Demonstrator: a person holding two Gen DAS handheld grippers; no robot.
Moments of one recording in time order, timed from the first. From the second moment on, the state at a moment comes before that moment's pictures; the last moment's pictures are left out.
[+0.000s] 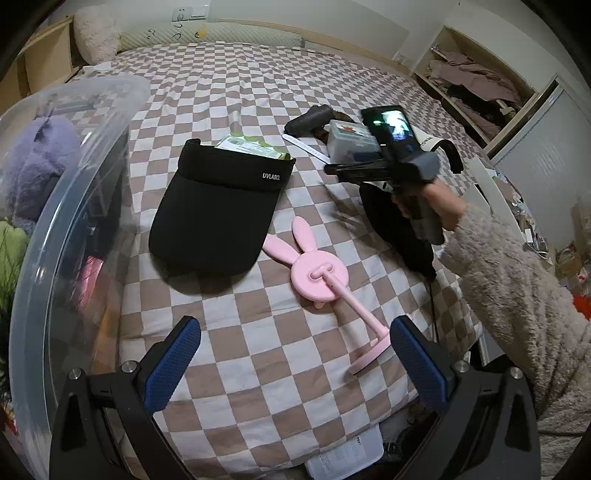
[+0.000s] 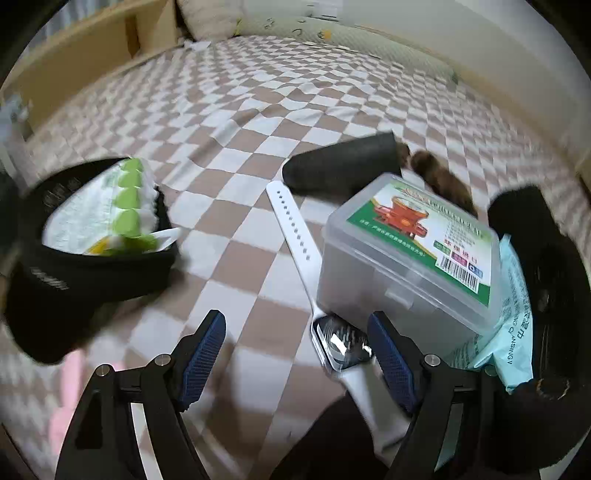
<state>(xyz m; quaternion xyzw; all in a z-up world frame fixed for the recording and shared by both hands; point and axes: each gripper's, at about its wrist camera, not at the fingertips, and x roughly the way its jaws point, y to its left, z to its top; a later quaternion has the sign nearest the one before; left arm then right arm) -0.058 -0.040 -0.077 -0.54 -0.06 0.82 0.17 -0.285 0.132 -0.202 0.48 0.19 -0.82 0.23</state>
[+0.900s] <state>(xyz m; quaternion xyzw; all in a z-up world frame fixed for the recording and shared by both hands) -0.054 -0.042 -0.071 -0.53 -0.06 0.83 0.16 -0.270 0.154 -0.208 0.51 0.10 -0.82 0.23</state>
